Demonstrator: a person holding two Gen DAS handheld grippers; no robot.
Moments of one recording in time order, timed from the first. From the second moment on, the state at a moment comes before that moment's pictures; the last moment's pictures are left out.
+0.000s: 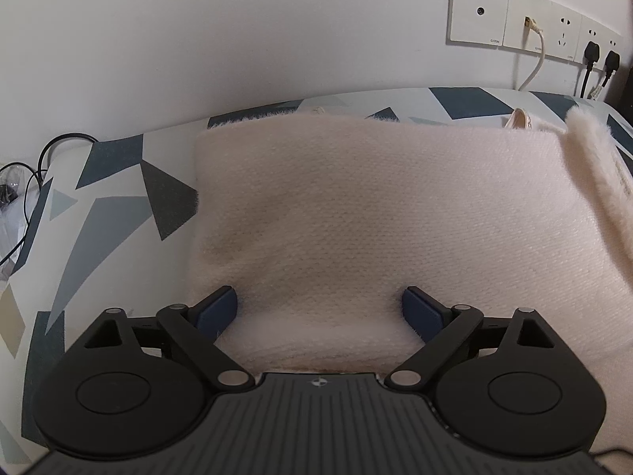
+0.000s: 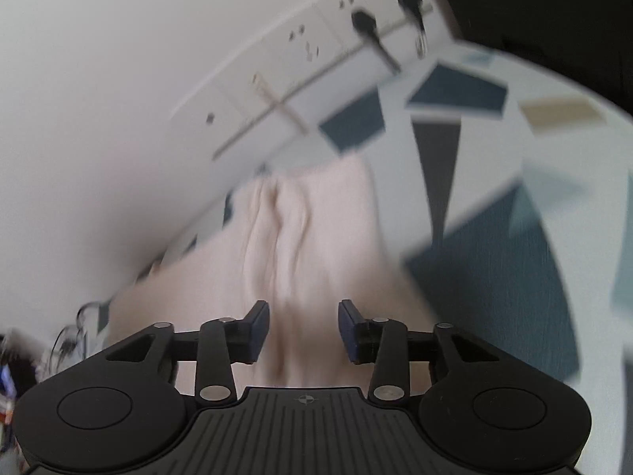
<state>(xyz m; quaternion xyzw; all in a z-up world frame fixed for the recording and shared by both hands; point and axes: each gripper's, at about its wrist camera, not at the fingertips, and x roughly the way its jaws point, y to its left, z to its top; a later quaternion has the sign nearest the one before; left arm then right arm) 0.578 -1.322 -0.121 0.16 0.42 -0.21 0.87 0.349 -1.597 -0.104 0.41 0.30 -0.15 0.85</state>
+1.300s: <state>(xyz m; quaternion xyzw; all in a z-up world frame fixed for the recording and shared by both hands) 0.477 -1.193 -0.100 0.14 0.44 -0.25 0.85 0.188 -1.490 -0.102 0.33 0.33 -0.38 0.80</state>
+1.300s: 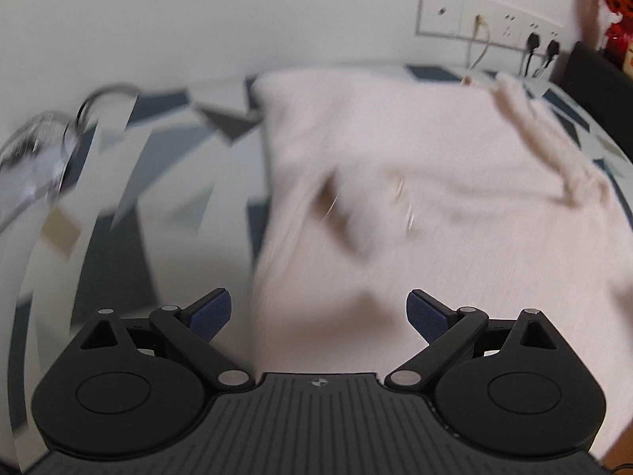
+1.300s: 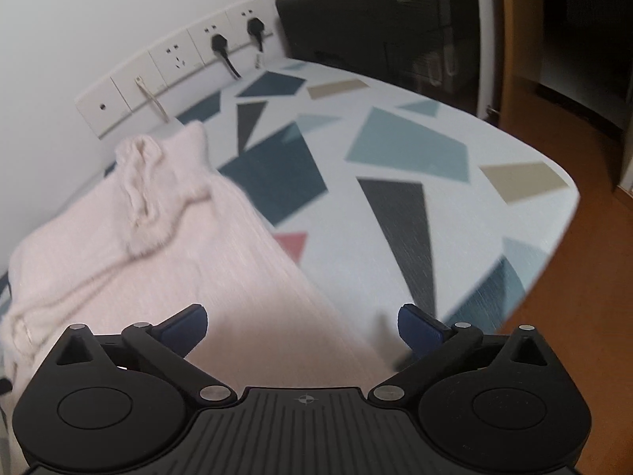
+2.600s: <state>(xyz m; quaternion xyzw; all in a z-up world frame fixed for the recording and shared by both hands) 0.439 -1.165 -0.131 0.06 0.49 -0.12 0.86 0.239 -1.513 -0.142 0.19 0.39 -0.34 0.83</state>
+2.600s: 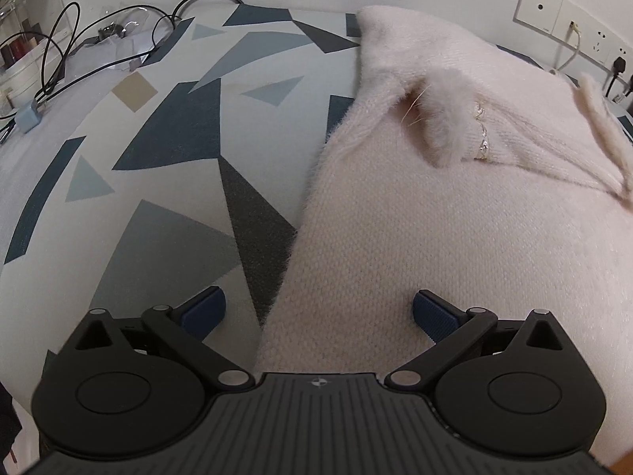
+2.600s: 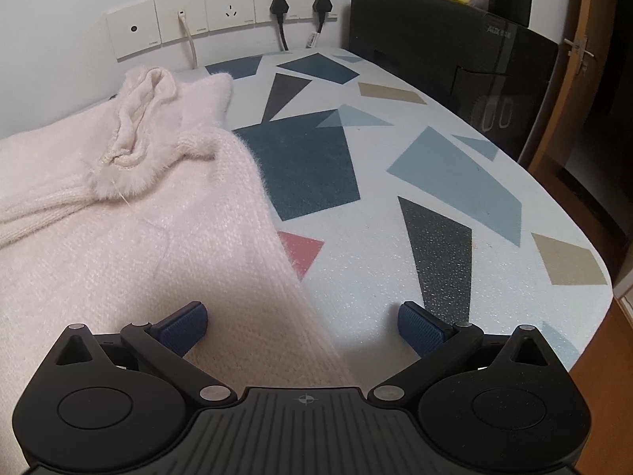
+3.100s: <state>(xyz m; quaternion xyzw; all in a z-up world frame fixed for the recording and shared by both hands) 0.437 -1.161 -0.131 0.07 0.49 -0.14 0.86 0.242 -1.516 -0.141 0.19 0.41 -0.34 0.83</state>
